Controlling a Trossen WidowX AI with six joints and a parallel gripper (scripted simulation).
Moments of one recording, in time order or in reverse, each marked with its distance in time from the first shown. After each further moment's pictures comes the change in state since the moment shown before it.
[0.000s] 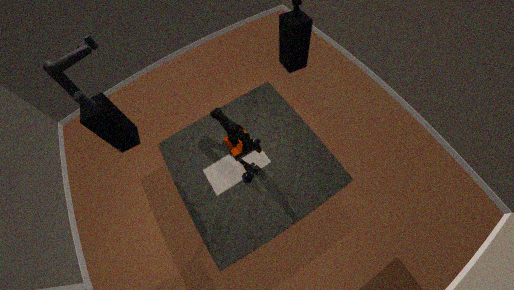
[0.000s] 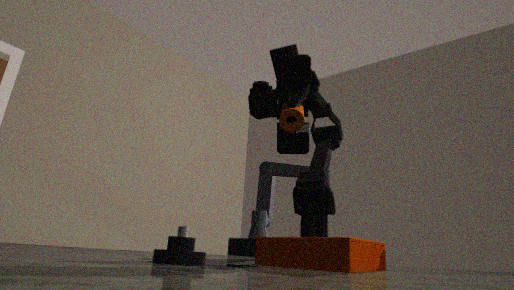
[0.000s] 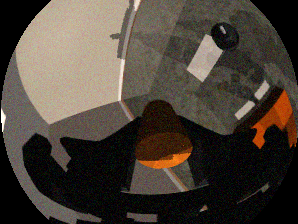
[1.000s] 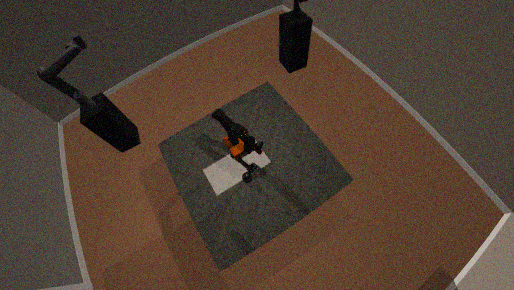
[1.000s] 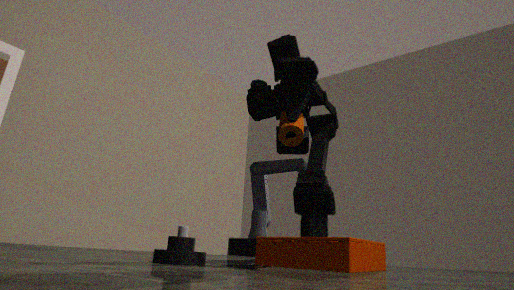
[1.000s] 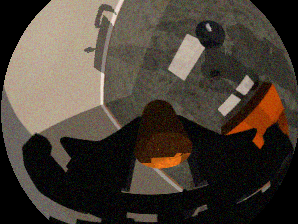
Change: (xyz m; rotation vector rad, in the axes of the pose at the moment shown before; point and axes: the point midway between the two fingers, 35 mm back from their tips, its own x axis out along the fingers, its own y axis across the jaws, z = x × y) arm 0.016 -0.011 0.001 -0.001 -0.002 -0.203
